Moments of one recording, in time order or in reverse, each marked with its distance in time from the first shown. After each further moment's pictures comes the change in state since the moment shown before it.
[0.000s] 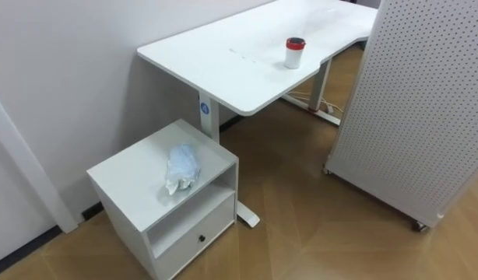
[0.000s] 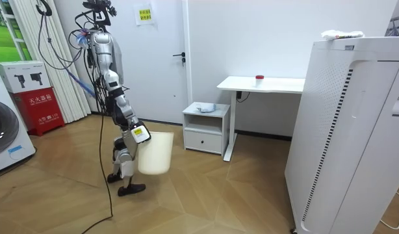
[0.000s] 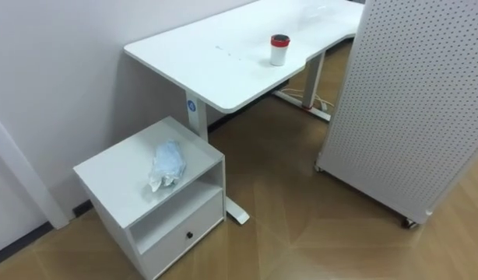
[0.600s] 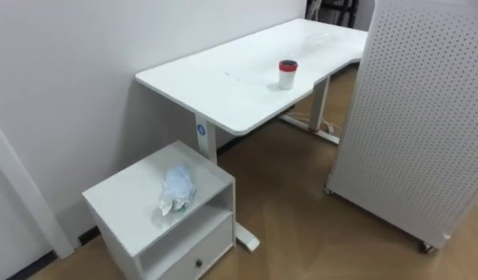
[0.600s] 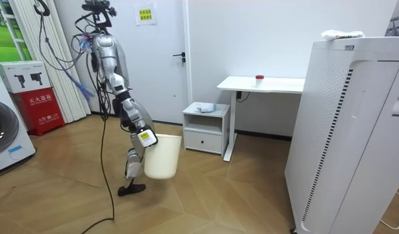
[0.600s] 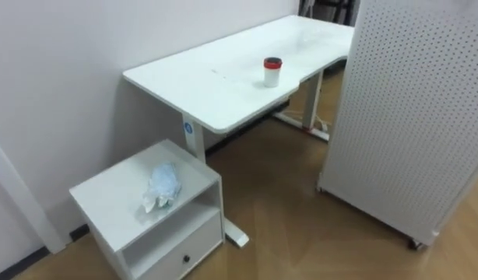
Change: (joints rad) left arm 0.059 -0.003 0.022 -0.008 -0.008 -0.046 0.022; right arm 0.022 -0.040 -0.029 0.023 0.006 -0.001 -0.004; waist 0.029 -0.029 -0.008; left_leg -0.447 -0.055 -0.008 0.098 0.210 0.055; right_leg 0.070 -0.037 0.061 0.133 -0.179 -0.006
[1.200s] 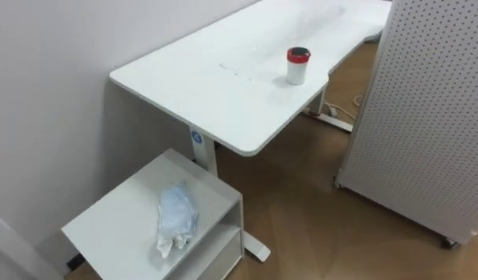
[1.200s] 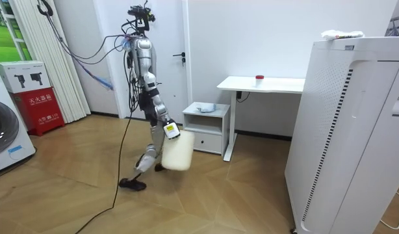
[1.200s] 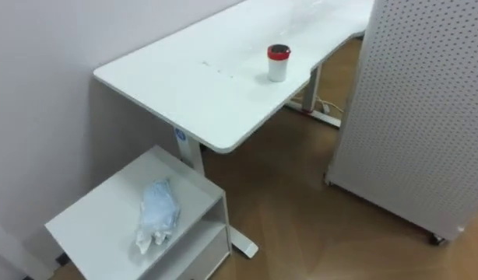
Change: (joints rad) left arm -0.226 -0.006 -0.013 0.000 -0.153 -0.095 0.154; right arm -0.041 -0.010 0.017 -0.040 -0.081 -0.043 -0.051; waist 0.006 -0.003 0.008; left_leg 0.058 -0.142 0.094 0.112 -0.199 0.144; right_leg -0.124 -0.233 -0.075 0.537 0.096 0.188
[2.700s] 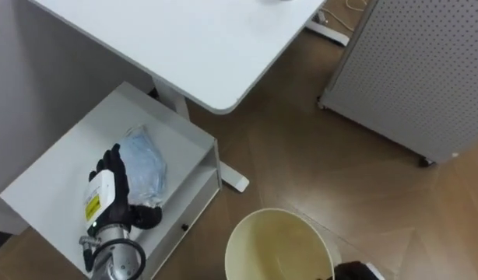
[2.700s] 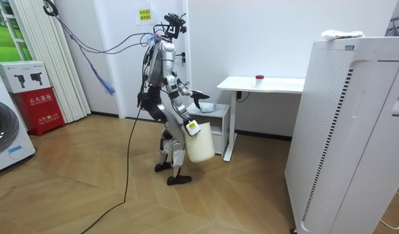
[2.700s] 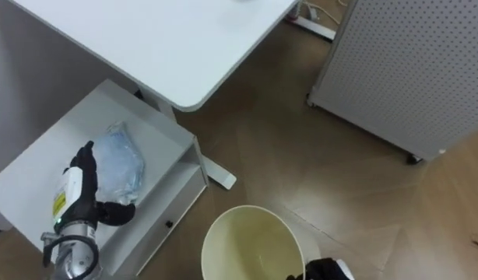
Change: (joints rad) left arm -0.552 0.058 -0.354 0.028 0.012 -0.265 0.611; right arm -0.298 -0.005 0.337 -0.082 0.126 -0.109 -0.051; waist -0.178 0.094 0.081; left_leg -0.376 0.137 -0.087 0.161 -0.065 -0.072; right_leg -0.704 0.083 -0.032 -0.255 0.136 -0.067
